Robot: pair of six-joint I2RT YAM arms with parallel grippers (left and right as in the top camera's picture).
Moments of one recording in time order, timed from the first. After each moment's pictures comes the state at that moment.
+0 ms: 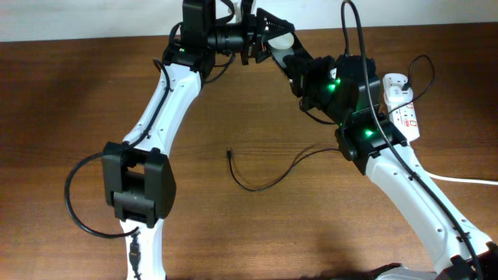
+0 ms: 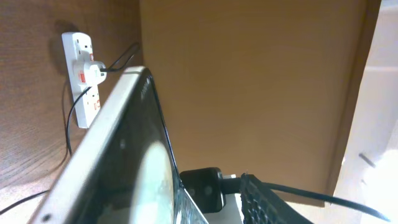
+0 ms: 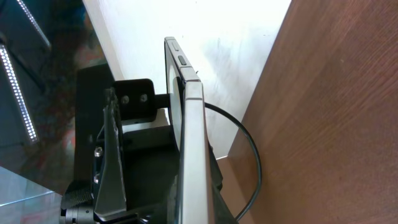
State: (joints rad) left arm -0.30 2.20 2.03 -0.08 1.15 -1.29; right arm 0.32 1.46 1.15 0.04 -0.23 1.62
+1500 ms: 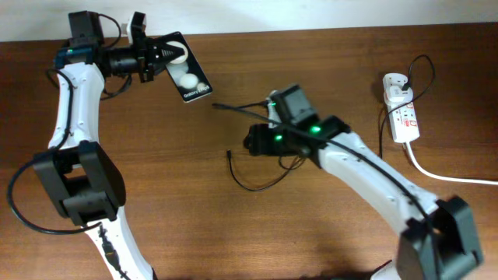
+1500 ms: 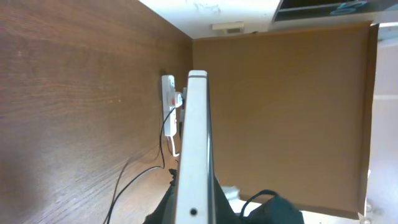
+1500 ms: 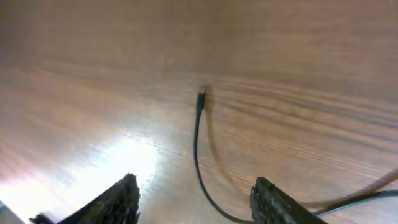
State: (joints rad) left arm 0.17 2.20 2.03 -0.83 1.33 -0.43; right arm 0.54 1.69 1.27 -0.60 -0.30 0.54
